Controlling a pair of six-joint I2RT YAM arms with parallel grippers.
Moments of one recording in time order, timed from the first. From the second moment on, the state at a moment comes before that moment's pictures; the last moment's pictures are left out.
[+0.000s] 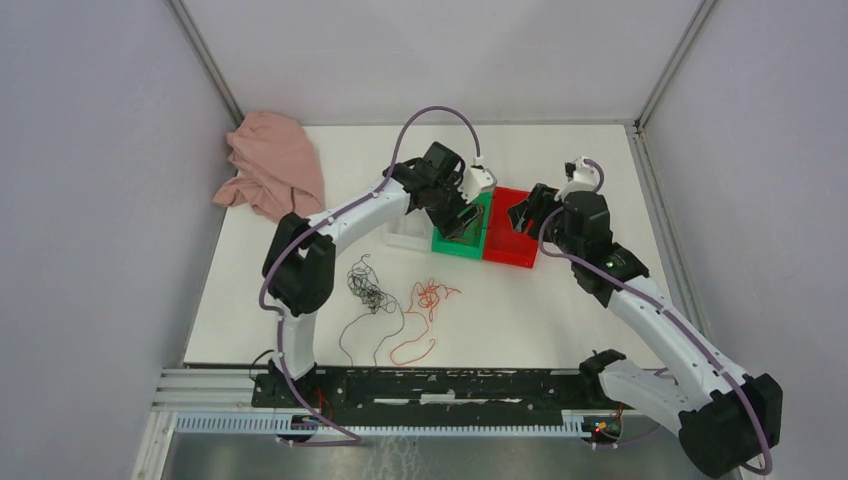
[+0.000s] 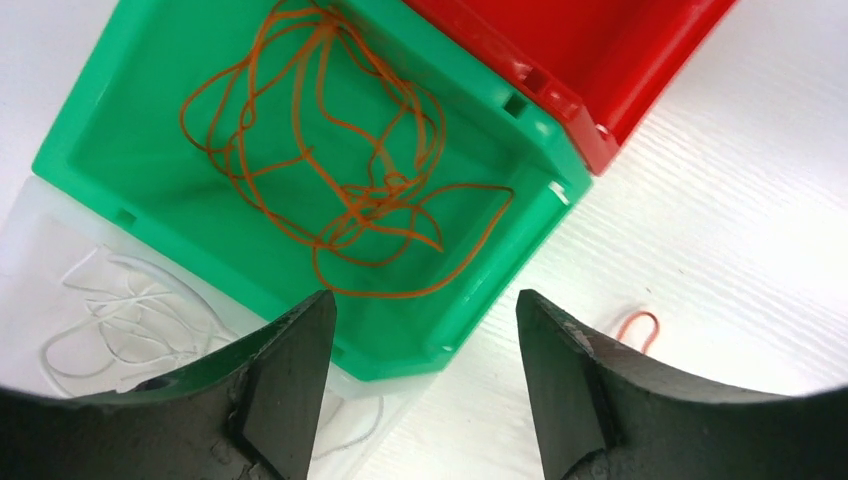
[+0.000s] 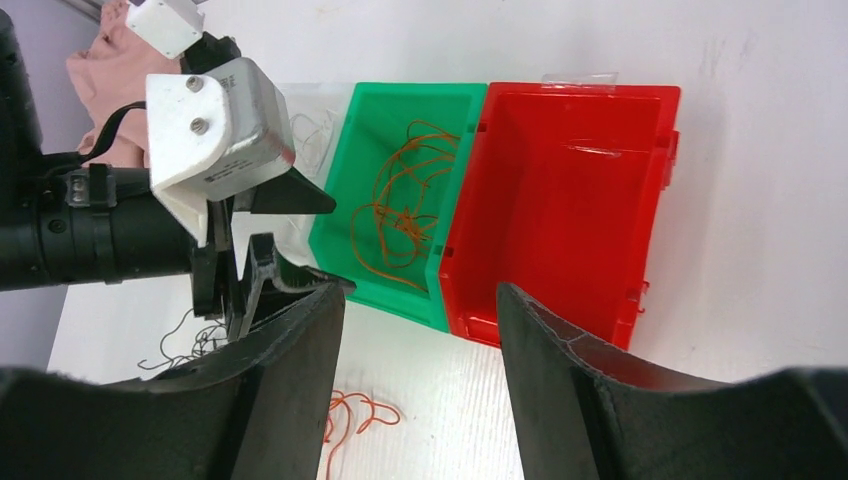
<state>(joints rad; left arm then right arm) -0.70 1.99 1.66 -0.62 0.24 0.38 0.42 0.96 0.77 -0.17 0.11 0.56</state>
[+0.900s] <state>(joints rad) -0.28 1.33 1.54 -0.80 0.40 0.42 0.79 1.33 0.83 -0.06 -0.14 0.49</state>
